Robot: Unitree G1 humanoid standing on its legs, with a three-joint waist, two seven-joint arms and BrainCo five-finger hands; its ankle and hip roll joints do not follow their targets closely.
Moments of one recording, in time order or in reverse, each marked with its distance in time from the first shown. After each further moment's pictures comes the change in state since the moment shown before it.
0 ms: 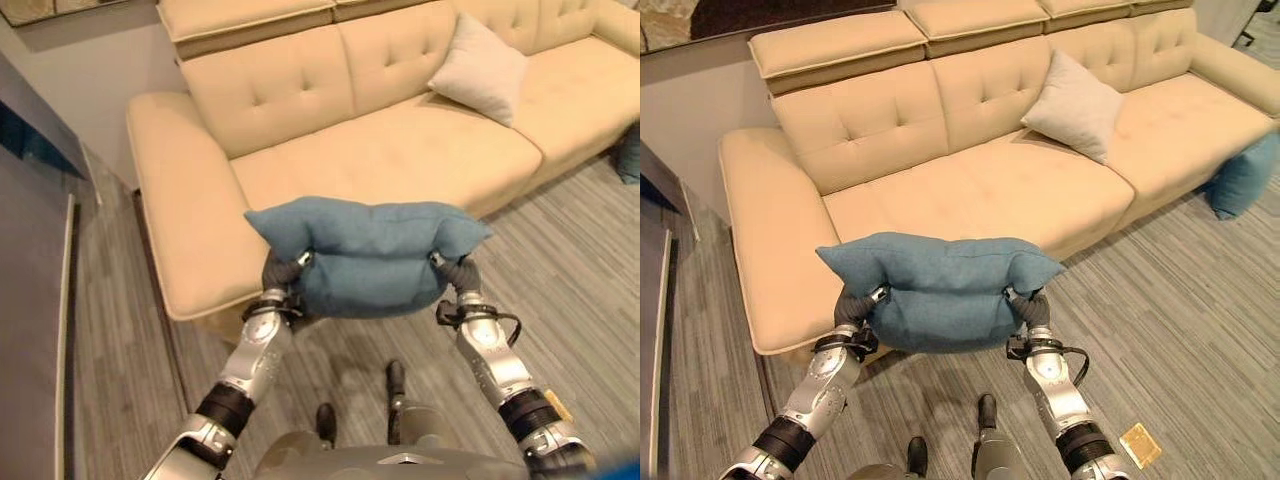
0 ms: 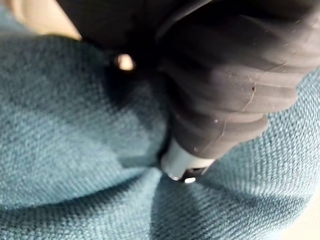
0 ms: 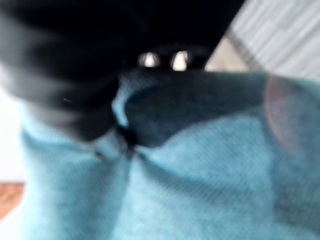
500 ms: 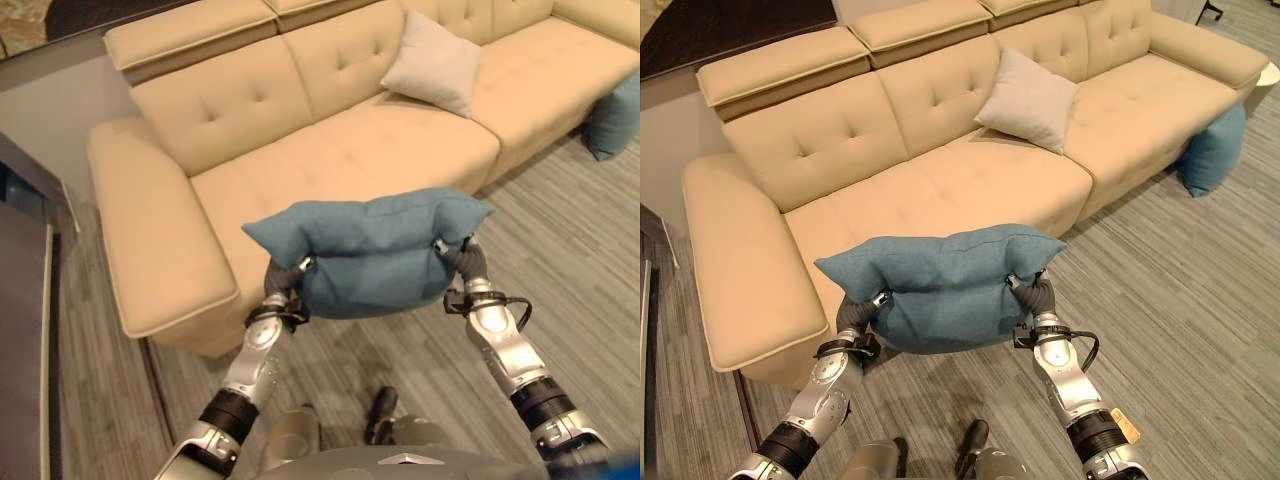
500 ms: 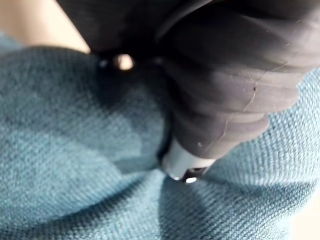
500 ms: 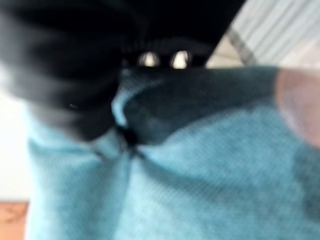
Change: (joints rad) left arm -0.051 -0.035 -0.035 0.000 -0.006 0.012 -0.013; right arm -0.064 -0.075 -0.031 -0.067 0.000 0.017 -0.015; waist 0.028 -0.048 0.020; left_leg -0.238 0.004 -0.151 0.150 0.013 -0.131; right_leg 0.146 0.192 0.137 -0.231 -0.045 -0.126
